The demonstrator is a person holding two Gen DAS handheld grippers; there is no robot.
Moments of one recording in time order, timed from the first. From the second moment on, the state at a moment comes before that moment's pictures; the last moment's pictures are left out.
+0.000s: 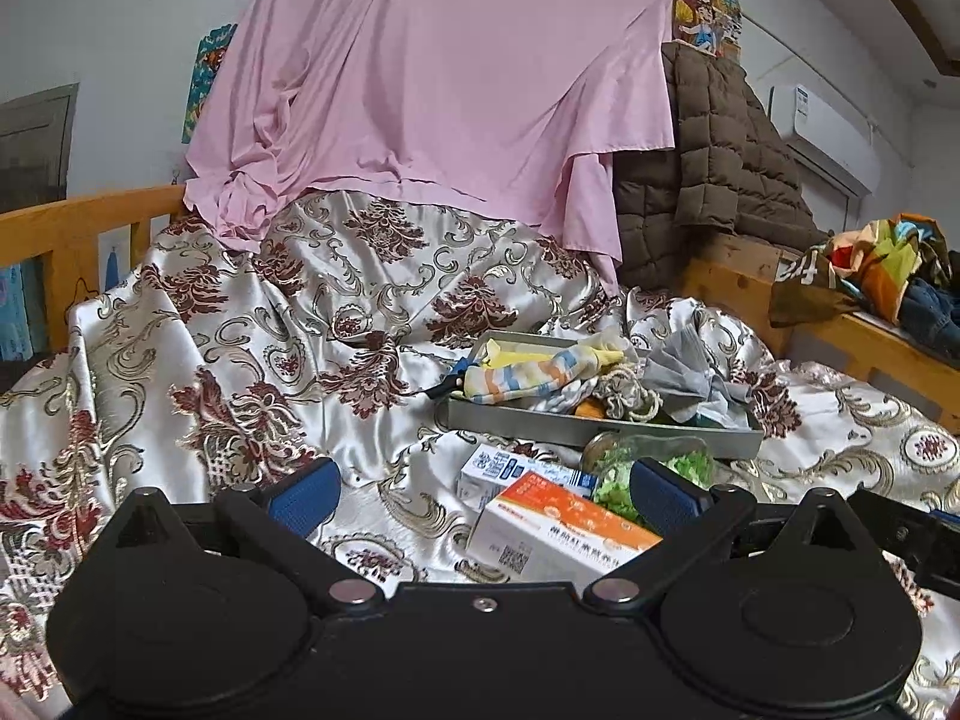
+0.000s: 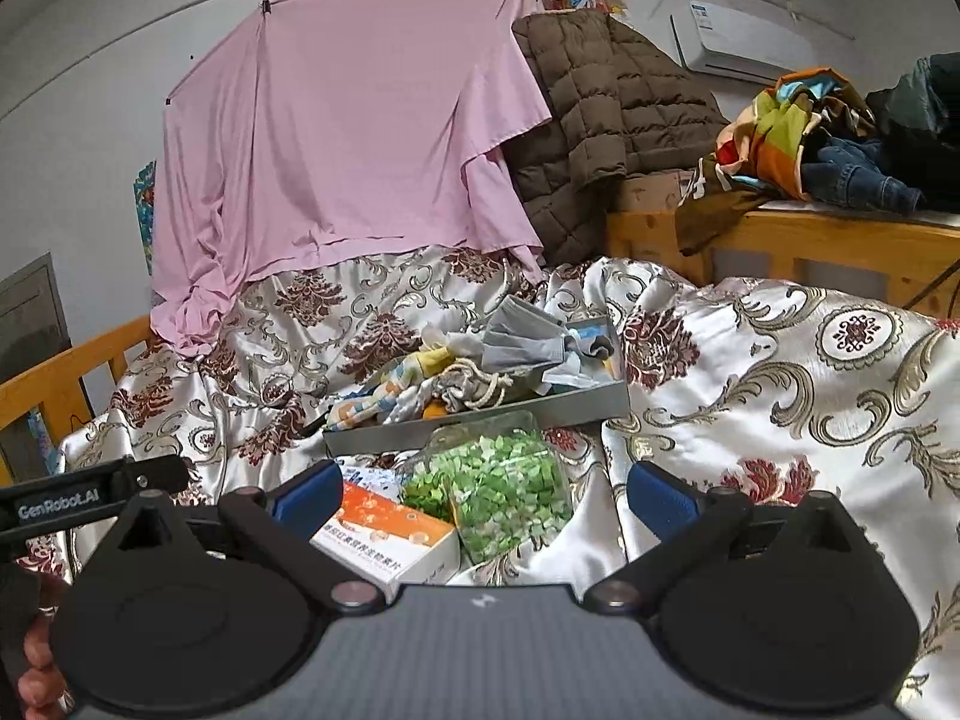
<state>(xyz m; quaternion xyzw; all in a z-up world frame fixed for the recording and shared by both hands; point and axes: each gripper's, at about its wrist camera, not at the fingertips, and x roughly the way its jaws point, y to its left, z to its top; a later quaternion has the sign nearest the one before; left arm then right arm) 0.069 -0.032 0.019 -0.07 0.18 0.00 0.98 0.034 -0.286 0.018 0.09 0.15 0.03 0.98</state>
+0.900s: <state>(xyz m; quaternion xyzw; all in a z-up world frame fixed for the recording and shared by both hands) 0.035 -0.030 0.005 -0.06 0.19 0.02 0.98 0.016 -0.271 0.010 0.07 0.16 0.02 0.98</state>
